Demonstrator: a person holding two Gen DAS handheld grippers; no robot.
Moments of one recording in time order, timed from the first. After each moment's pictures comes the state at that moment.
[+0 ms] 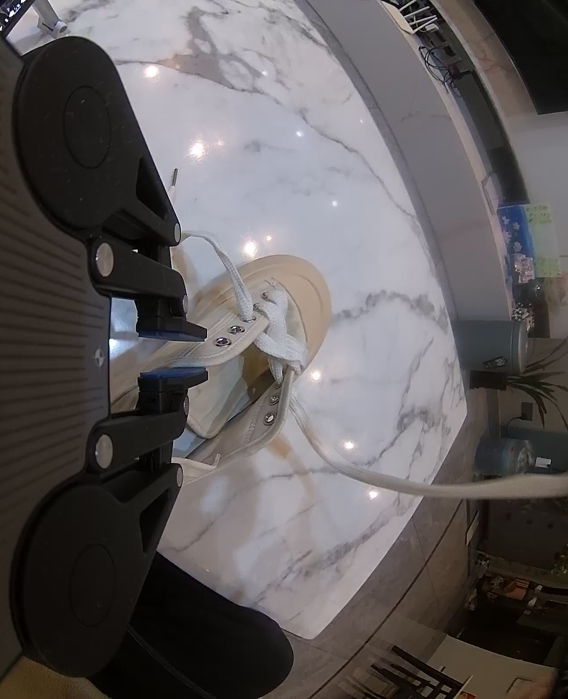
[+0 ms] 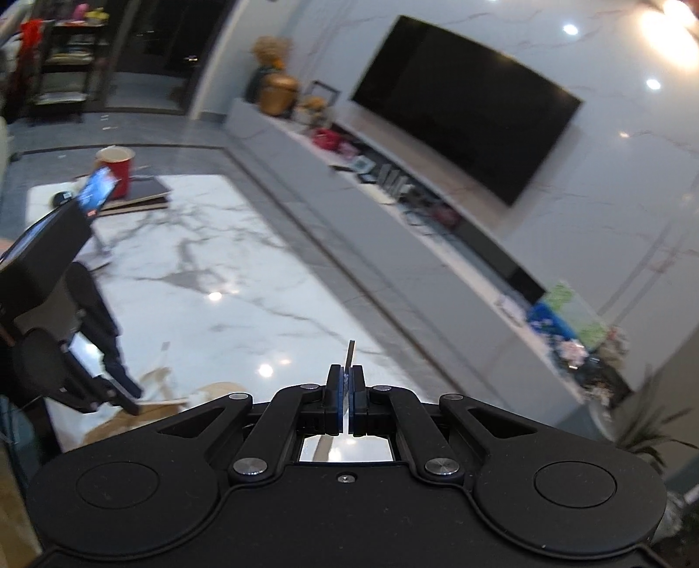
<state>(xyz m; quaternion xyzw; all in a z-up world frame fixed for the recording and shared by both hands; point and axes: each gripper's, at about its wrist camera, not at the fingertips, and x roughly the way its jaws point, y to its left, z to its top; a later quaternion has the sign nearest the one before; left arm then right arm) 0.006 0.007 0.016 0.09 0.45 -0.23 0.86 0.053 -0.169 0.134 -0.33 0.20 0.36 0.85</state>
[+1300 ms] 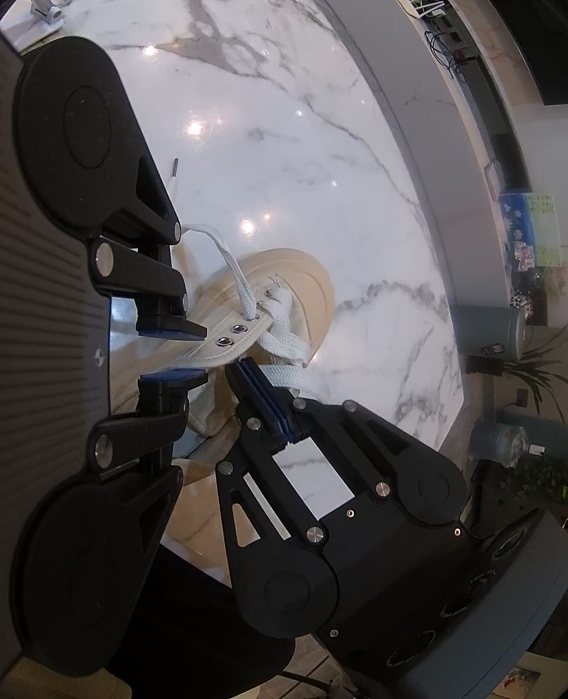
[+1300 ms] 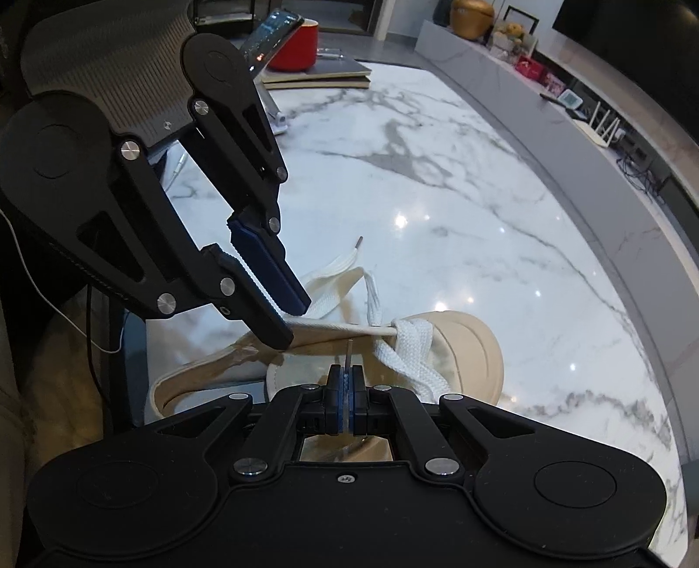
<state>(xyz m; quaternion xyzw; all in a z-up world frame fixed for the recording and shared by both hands) 0.010 0.018 0.012 0.08 0.45 -0.25 0.85 0.056 -0.095 -0.011 -0.37 0.33 0.54 0.69</state>
